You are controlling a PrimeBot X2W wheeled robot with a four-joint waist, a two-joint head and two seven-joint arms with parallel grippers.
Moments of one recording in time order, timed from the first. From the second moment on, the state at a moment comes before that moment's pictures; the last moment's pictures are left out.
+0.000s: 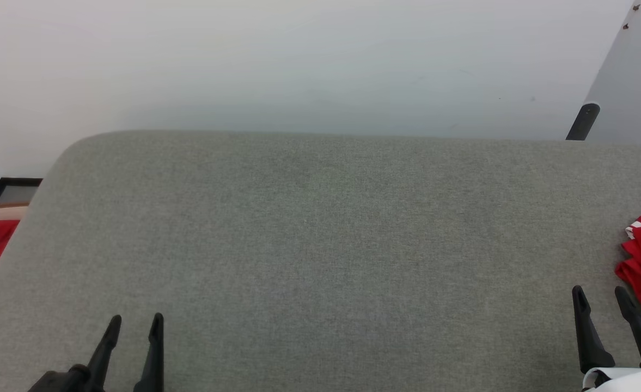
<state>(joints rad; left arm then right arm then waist) 0.12 0.23 0.03 0.10 -0.37 -0.13 -0.26 0.09 -0.16 -0.09 -0.01 0.32 0.13 -0.09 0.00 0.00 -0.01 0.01</state>
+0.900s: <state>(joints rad) 0.11 0.17 0.03 0.18 -0.62 -0.13 -0.19 0.08 -0.12 -0.08 0.09 0.57 0.13 -0.05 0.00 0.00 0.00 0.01</state>
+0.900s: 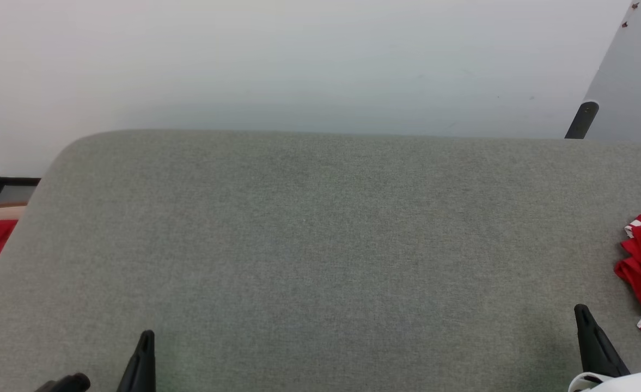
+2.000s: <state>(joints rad) 0.02 0.12 0.06 0.21 -1.02 -0.13 -0.07 0.01 -0.09 -0.09 0.15 0.99 0.13 0.02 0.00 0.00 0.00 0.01</state>
